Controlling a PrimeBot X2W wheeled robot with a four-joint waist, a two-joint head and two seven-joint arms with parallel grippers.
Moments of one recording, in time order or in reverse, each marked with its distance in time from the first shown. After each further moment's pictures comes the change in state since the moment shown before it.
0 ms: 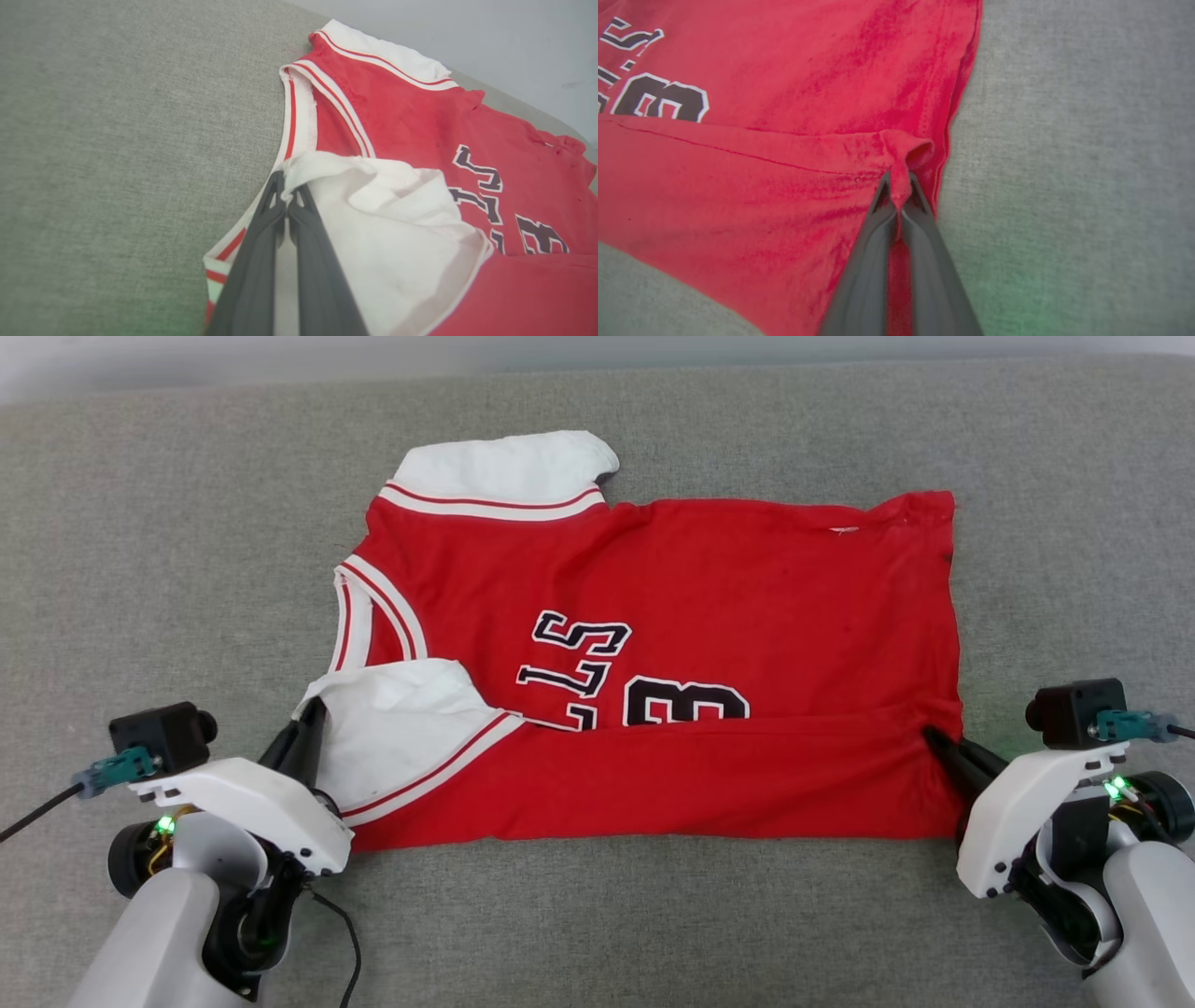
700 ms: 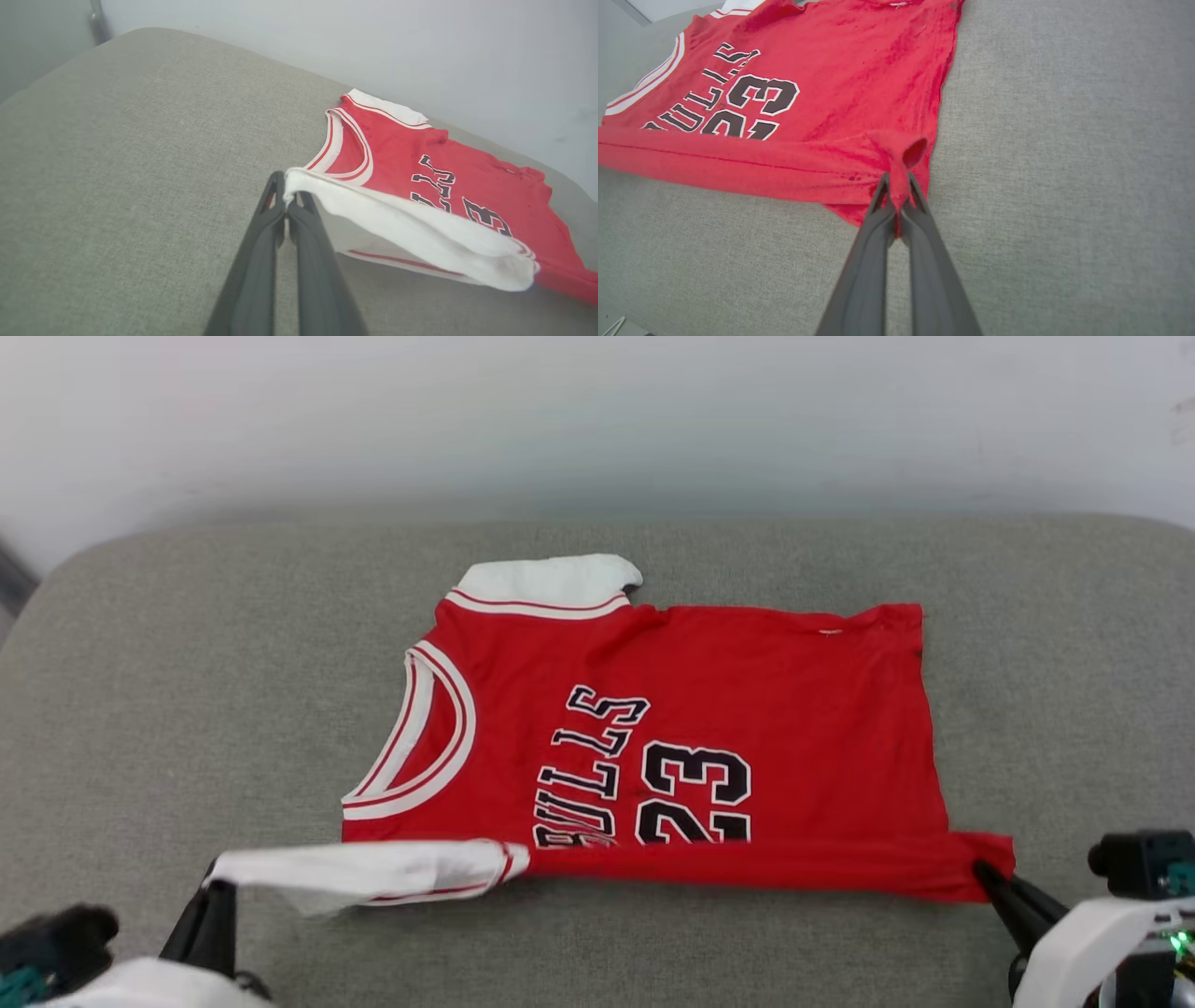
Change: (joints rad) left arm 0.559 0.083 0.161 -0.462 0.001 0.214 -0.051; right arm 0.373 -0.016 -0.135 -0.267 0.026 0.000 0.022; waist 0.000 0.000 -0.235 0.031
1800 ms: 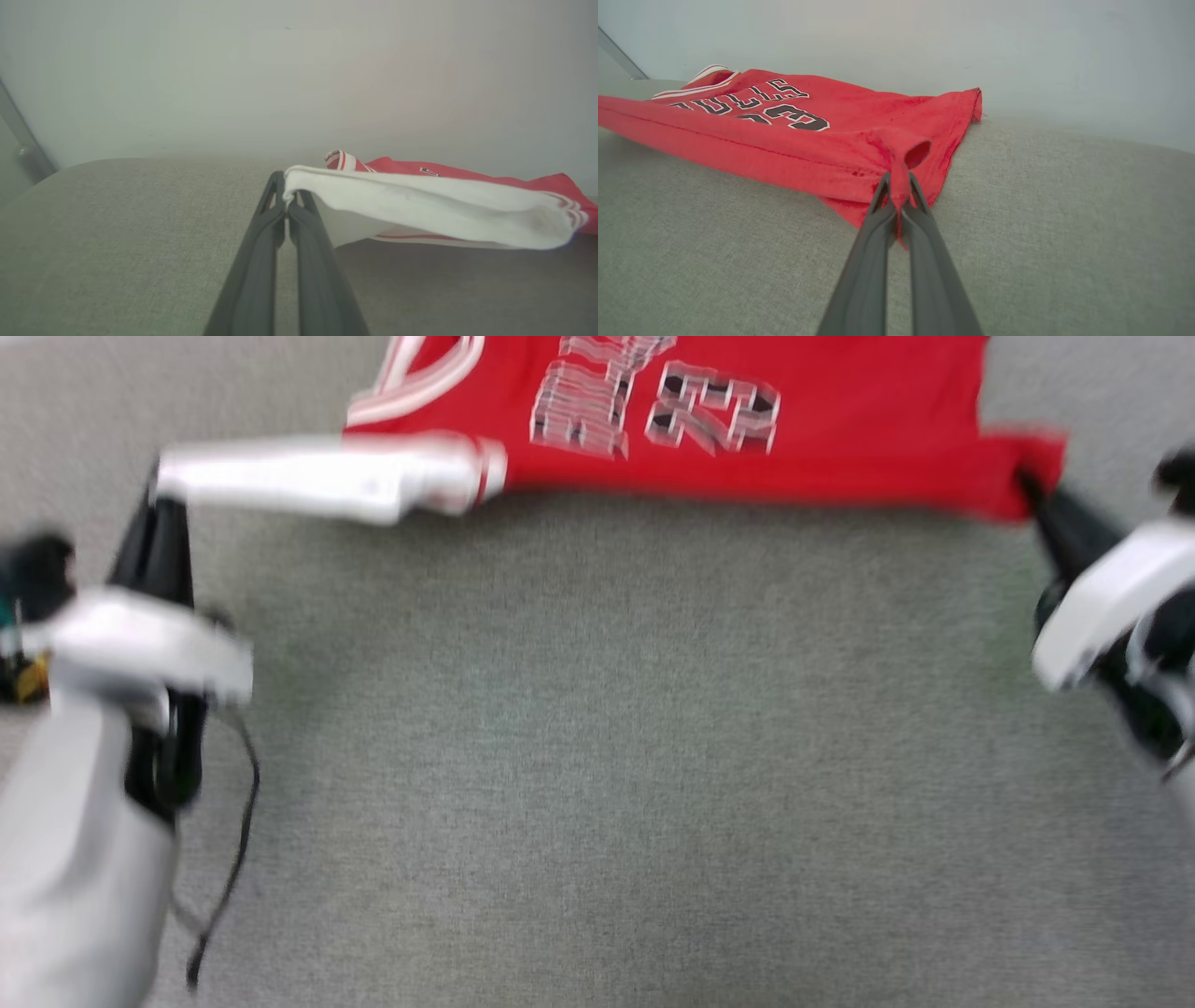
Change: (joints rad) left arm -0.986 -0.064 -0.125 0.804 0.186 -0.350 -0.251; right arm -0.893 -0.160 0.395 0.543 0.172 0.000 -0.328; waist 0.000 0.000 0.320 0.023
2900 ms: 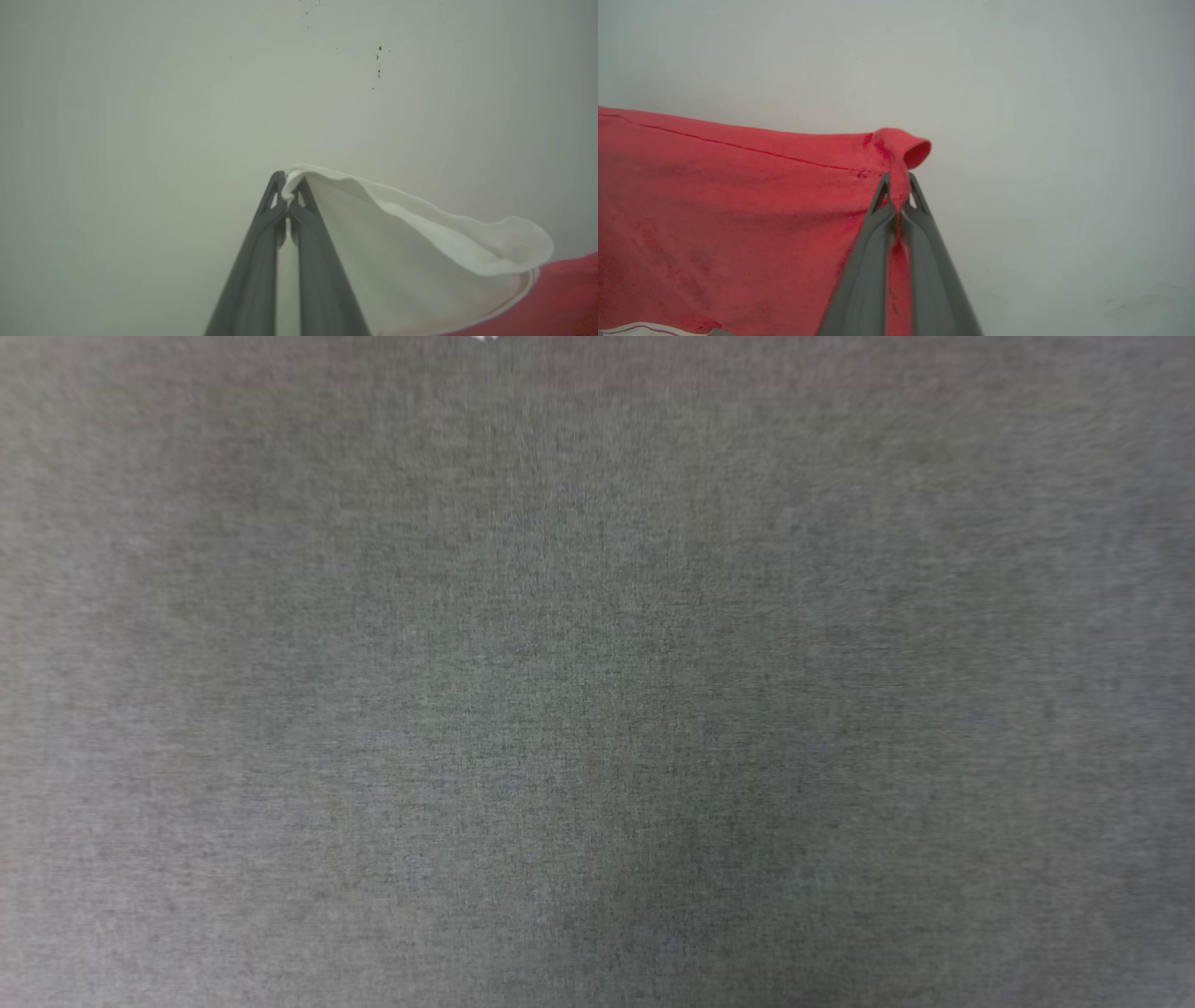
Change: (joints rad) left arm -1.061 -0.064 -0.104 0.311 0.085 -0.026 0.048; right arm -0.794 0.064 -0.171 0.074 -0.220 -0.001 0.193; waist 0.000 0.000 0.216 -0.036
